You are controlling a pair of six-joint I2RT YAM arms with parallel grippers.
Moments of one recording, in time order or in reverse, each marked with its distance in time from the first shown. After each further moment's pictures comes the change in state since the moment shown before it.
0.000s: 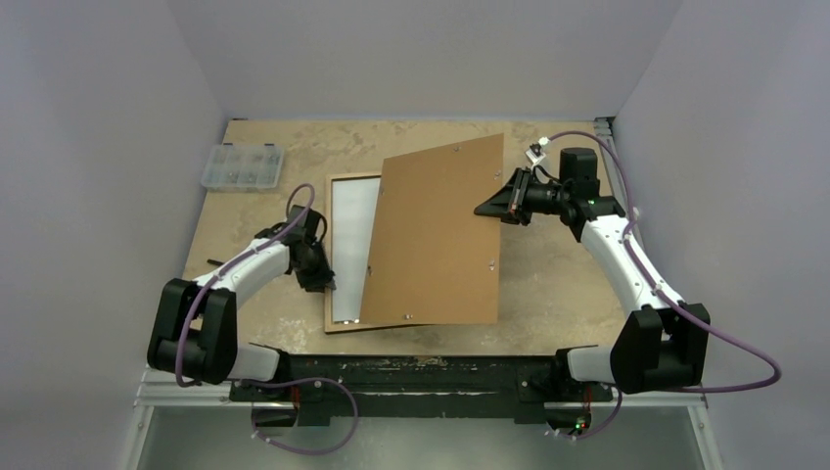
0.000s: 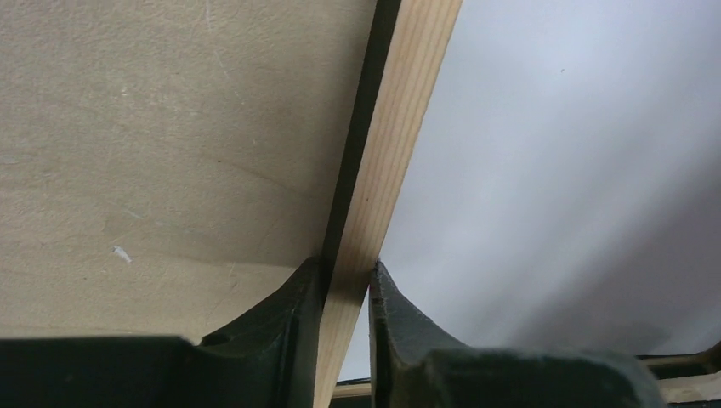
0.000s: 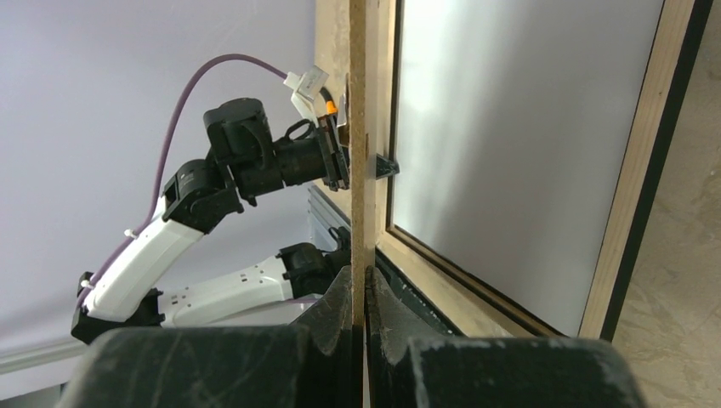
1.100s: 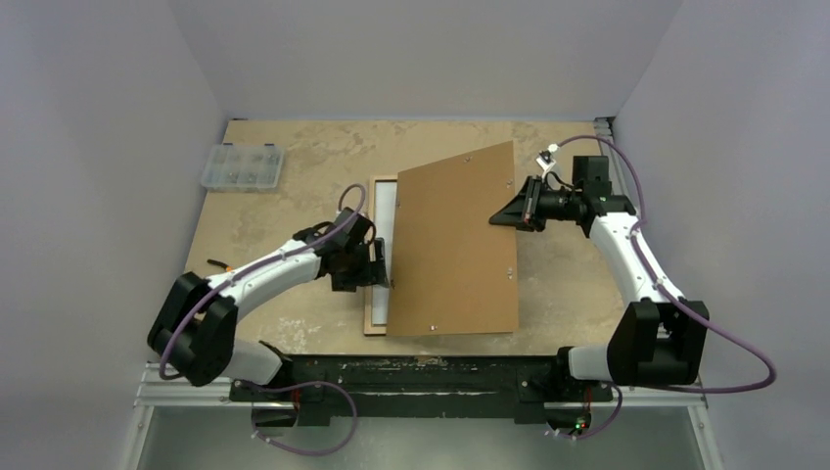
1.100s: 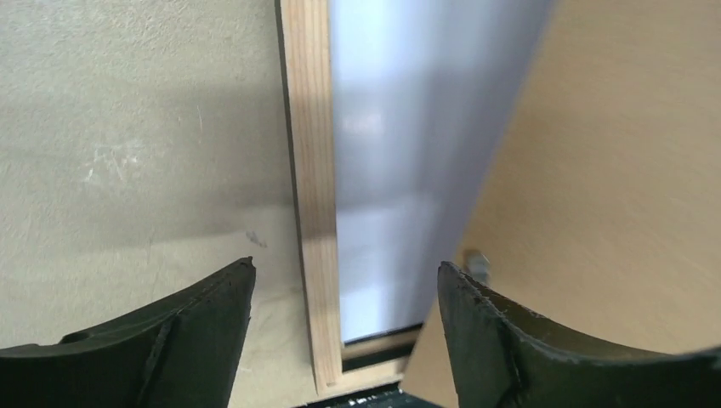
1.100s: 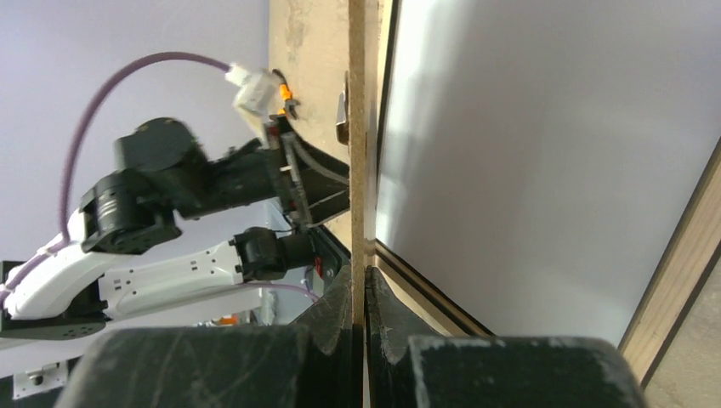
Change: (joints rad) left arm -0.373 0.057 0.117 0.045 -0.006 -0.086; right arm -0.099 0.011 0.001 -0.170 -0.036 -0.256
